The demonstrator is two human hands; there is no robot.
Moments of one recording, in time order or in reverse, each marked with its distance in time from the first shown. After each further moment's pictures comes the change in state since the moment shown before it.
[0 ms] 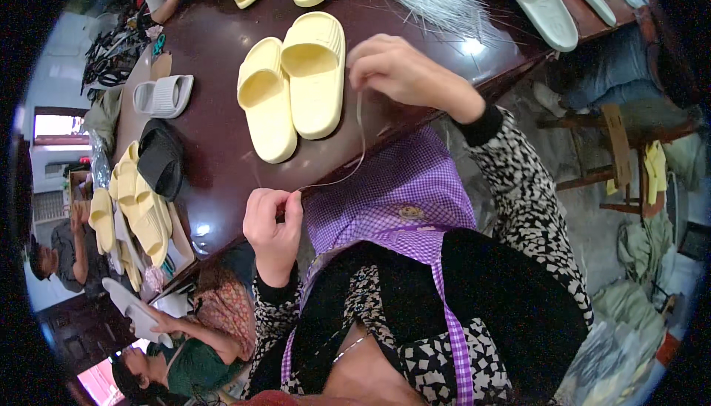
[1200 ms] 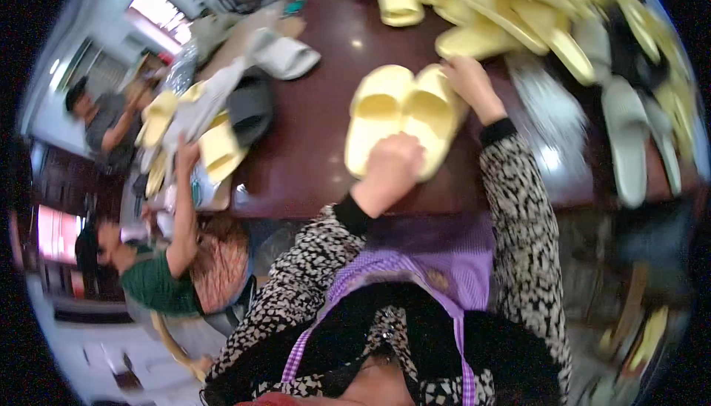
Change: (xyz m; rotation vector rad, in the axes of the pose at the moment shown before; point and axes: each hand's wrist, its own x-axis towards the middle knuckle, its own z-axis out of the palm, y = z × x) left_hand 0.031 0.007 0.119 0.324 -0.012 0.152; right_hand 0.055 0.115 0.054 -0.171 0.168 0.409
